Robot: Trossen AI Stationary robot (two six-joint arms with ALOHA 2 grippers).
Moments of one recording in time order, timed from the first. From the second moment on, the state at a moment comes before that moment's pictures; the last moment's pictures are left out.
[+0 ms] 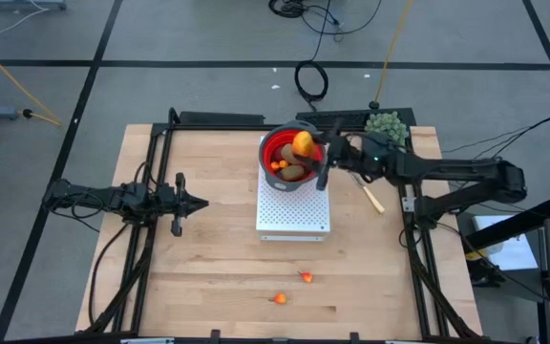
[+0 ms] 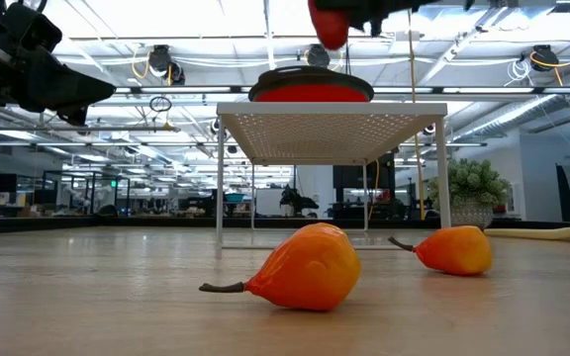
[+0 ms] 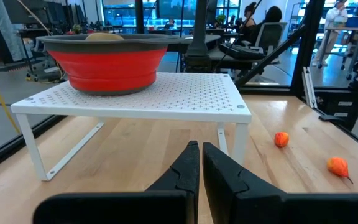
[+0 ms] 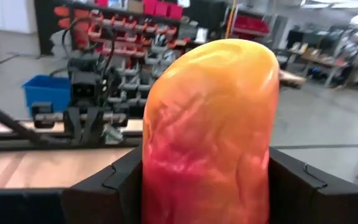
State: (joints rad) left arm -0.15 0.05 0.05 -0.06 -0.18 -0.02; right arm -0.17 1.21 0.95 0.25 0.11 -0.15
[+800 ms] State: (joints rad) left arm -0.15 0.05 0.05 -0.06 -0.18 0.00; right arm -0.21 1.29 0.95 0.08 -0.01 -0.31
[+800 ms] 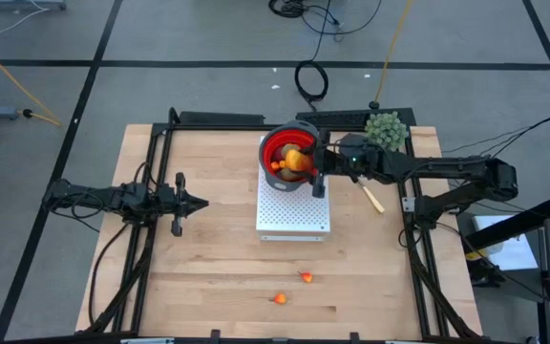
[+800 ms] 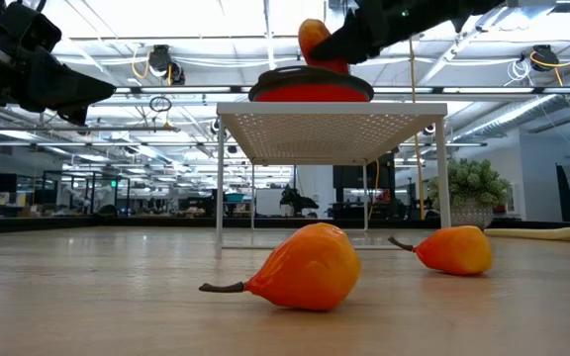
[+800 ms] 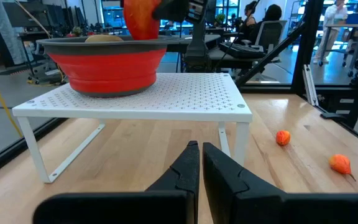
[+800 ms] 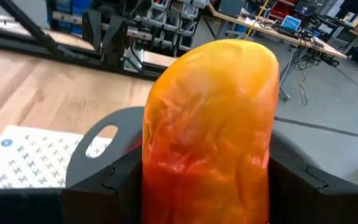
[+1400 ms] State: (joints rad) left arm -0.15 0.05 0.05 -0.06 -0.18 0.00; right arm -0.21 1.29 0.95 0.04 -0.03 -0.44
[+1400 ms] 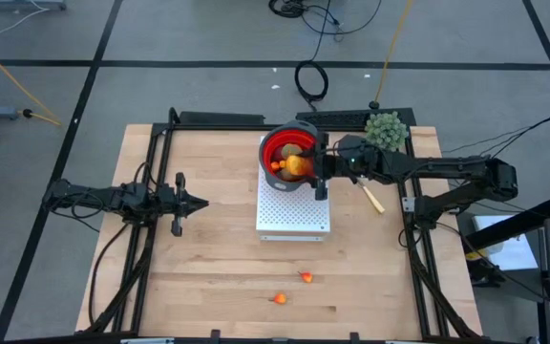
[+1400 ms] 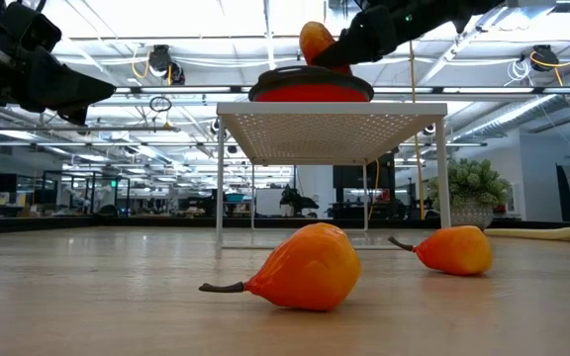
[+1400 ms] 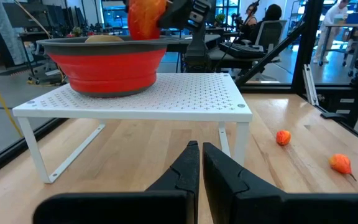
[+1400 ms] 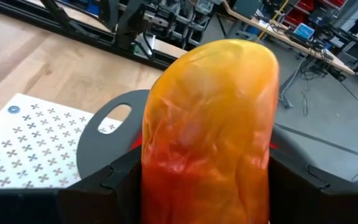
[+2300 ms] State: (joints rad) left arm -0.15 0.05 0.05 -0.06 -0.18 0.00; right arm -0.21 1.29 0.95 0.05 -0.02 -0.44
